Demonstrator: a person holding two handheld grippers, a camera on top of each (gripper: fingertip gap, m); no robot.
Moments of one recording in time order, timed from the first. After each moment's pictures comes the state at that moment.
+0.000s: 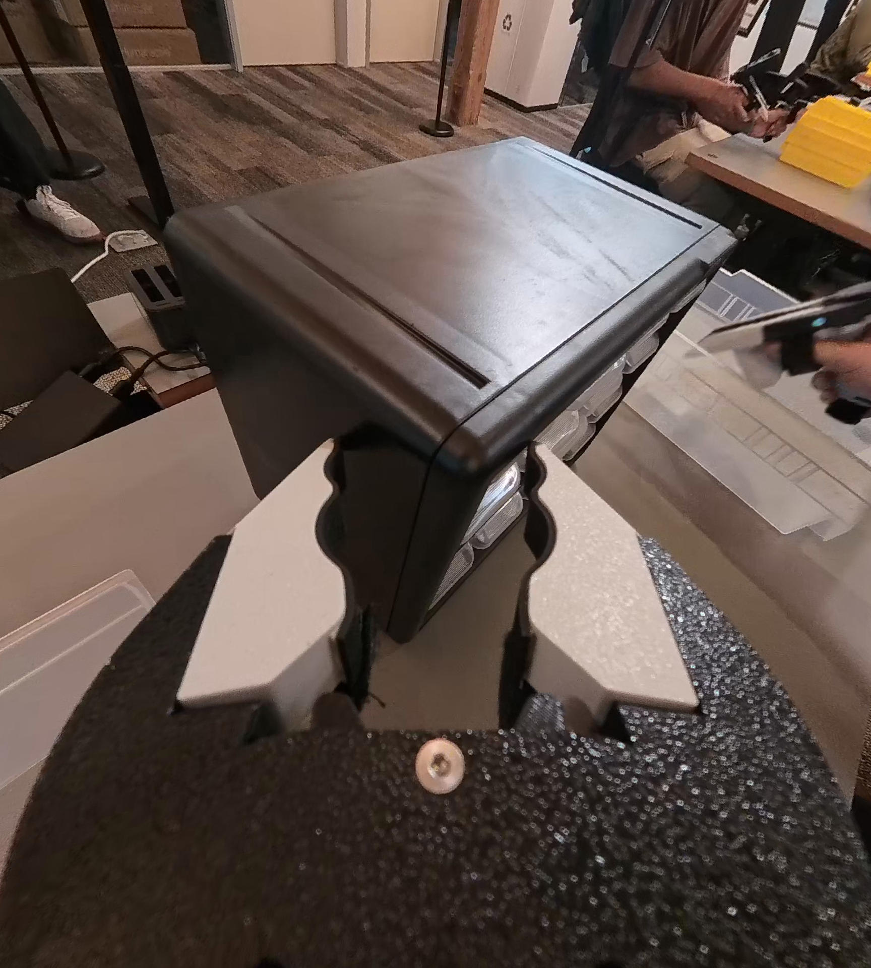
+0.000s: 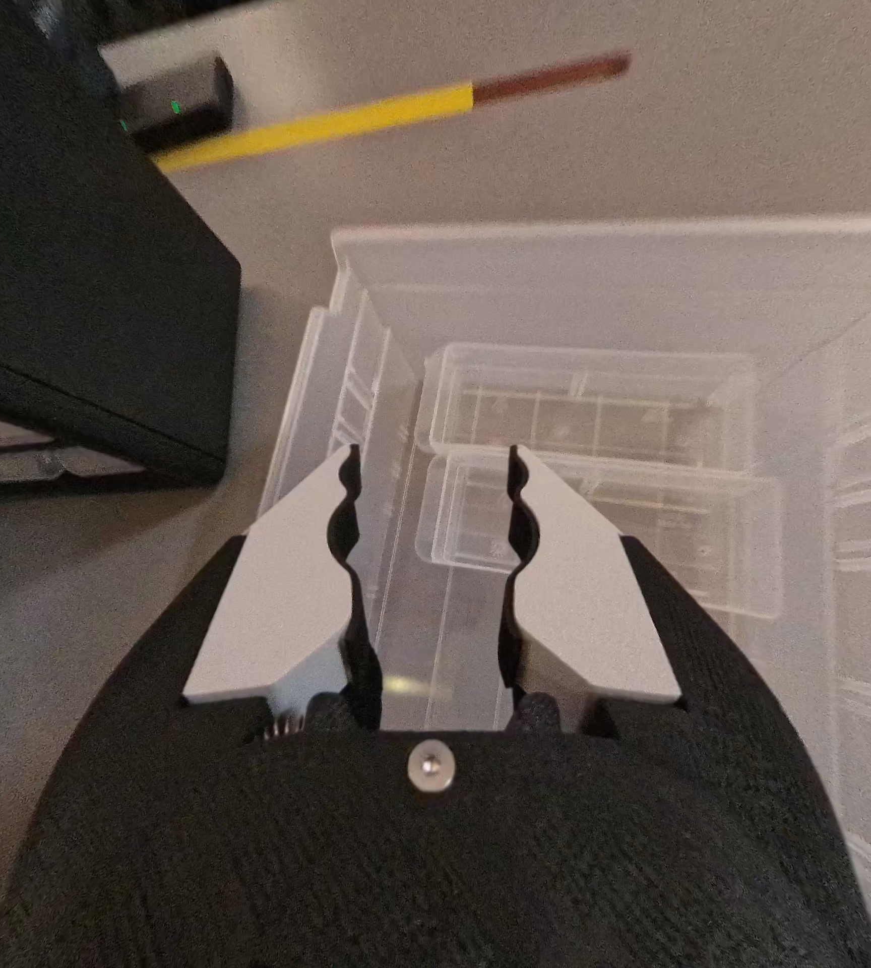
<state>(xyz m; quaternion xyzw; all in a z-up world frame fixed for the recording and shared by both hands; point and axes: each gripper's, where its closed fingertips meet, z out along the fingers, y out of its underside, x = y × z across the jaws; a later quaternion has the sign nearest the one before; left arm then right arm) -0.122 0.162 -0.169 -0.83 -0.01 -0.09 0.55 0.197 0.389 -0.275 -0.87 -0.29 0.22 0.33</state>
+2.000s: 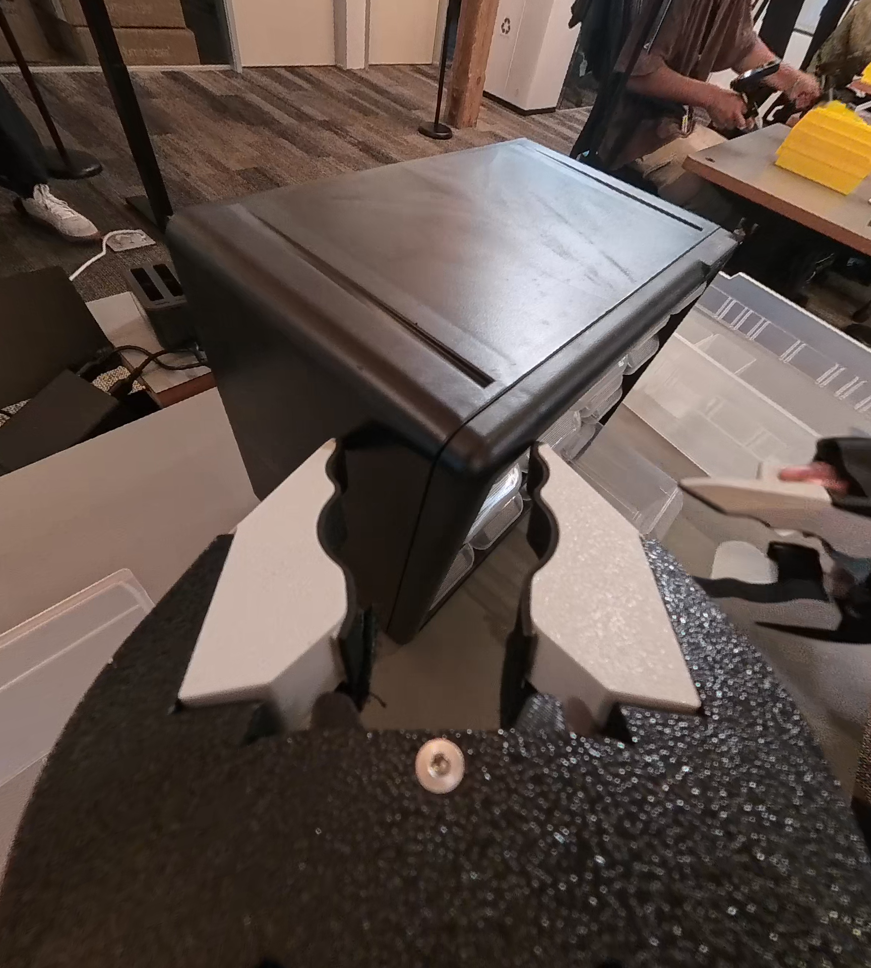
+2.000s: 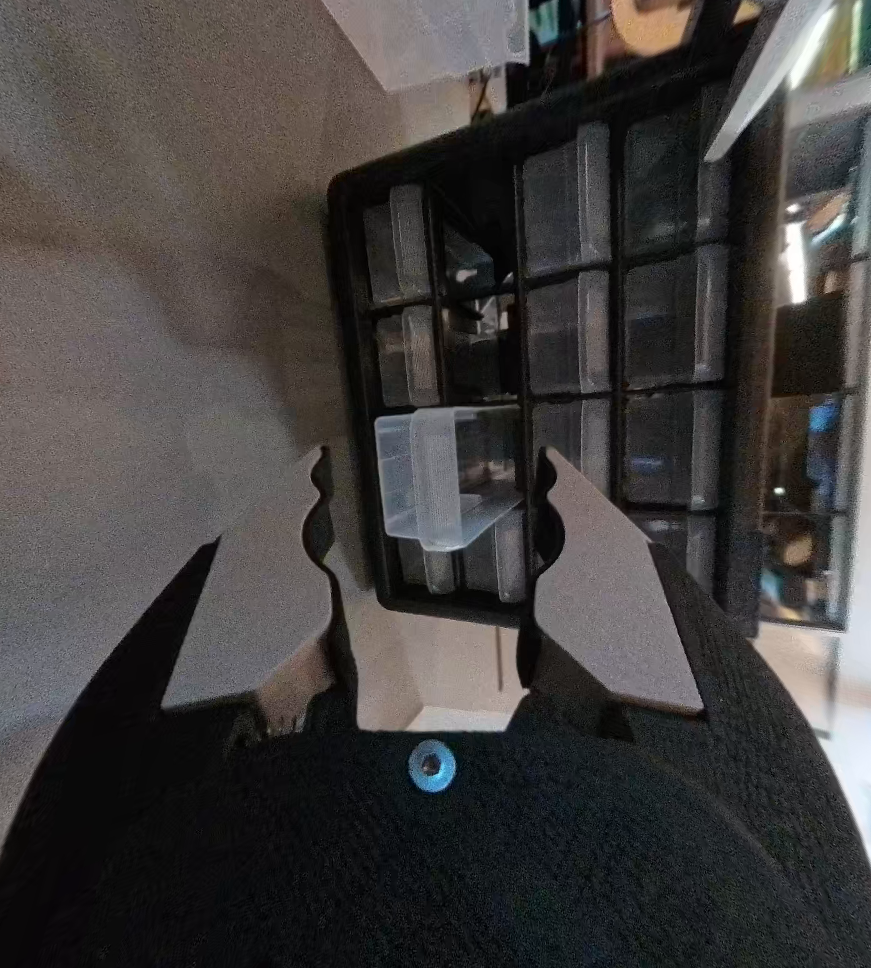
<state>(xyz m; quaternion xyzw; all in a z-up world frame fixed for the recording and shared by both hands) -0.124 0.162 -0.170 -0.83 -0.01 -0.10 0.55 0.024 0.167 -0.259 -0.26 -0.78 -0.05 0.57</state>
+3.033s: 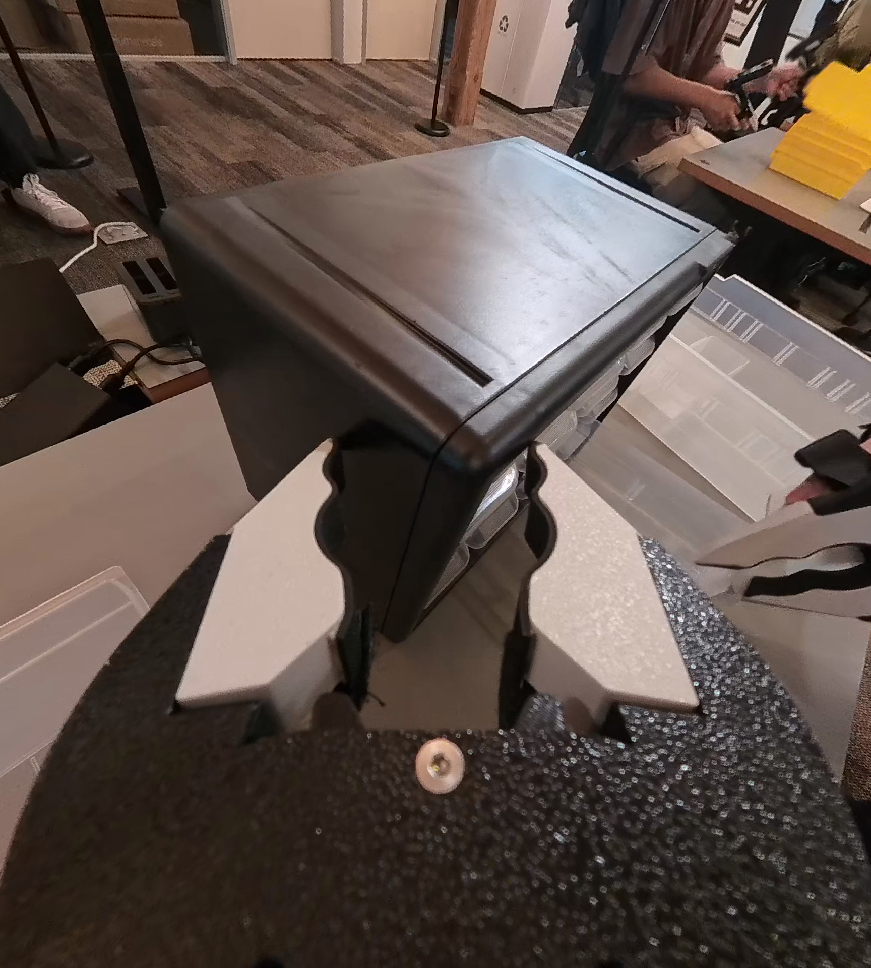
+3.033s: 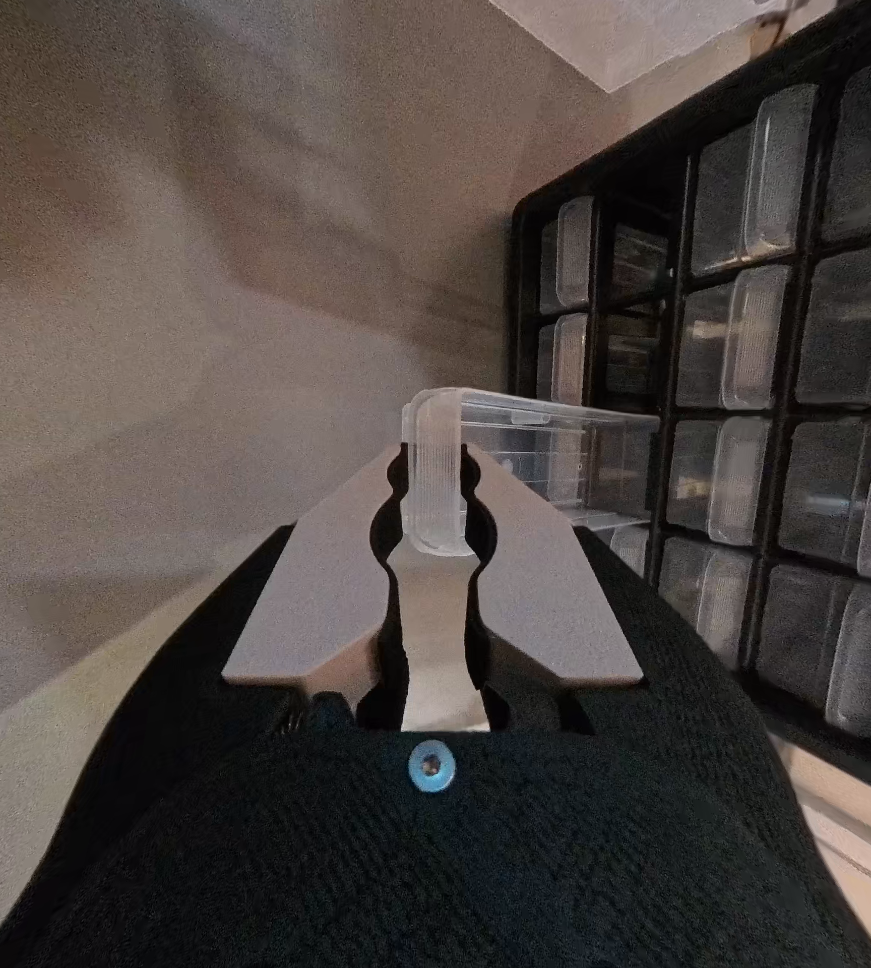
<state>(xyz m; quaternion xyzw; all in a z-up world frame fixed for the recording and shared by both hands) -0.122 0.162 -0.171 -0.83 -0.01 -0.10 0.55 0.052 0.137 -0.261 -0.33 -0.88 0.07 0.33</state>
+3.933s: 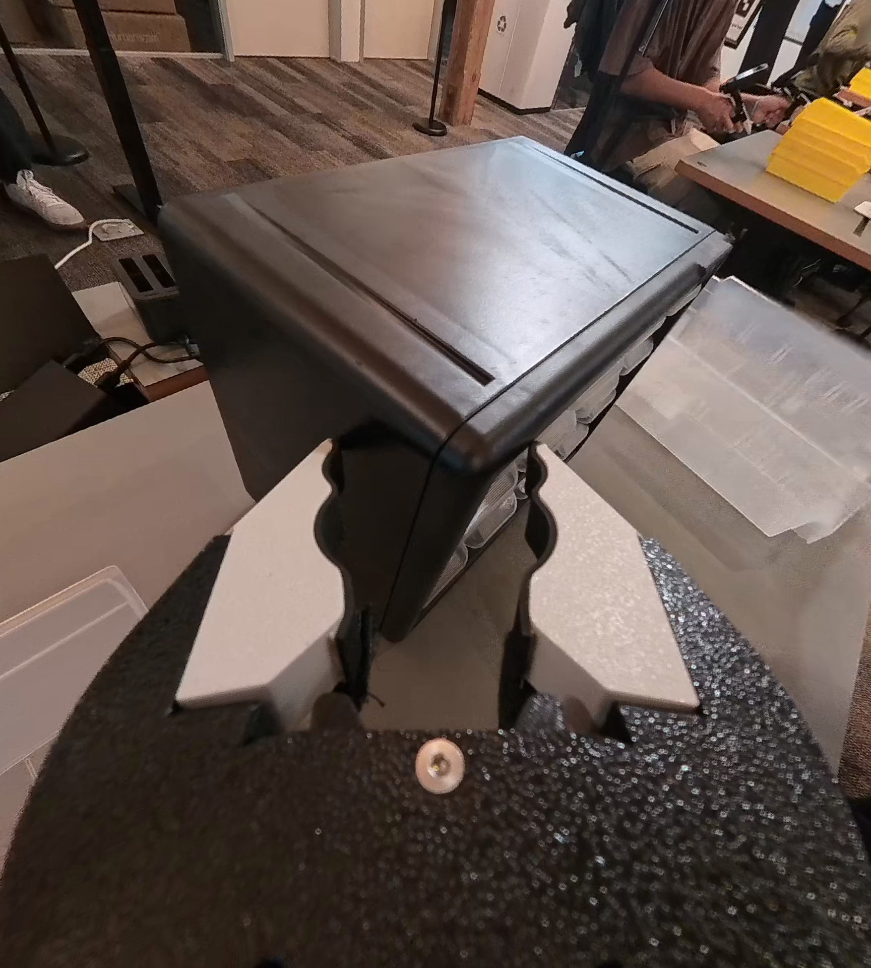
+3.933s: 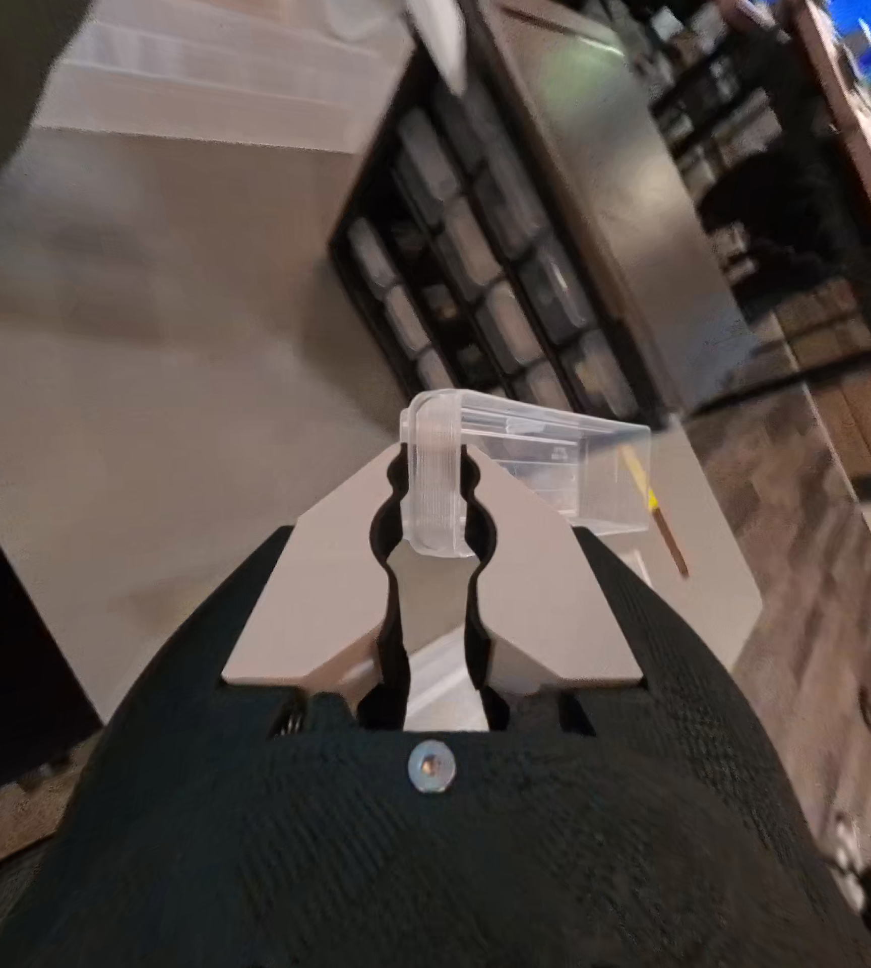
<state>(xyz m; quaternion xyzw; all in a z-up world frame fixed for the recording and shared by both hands) -0.122 0.162 -0.171 -0.83 -0.01 -0.11 0.55 0.112 0.163 -0.156 -0.48 -0.75 0.14 0.43</state>
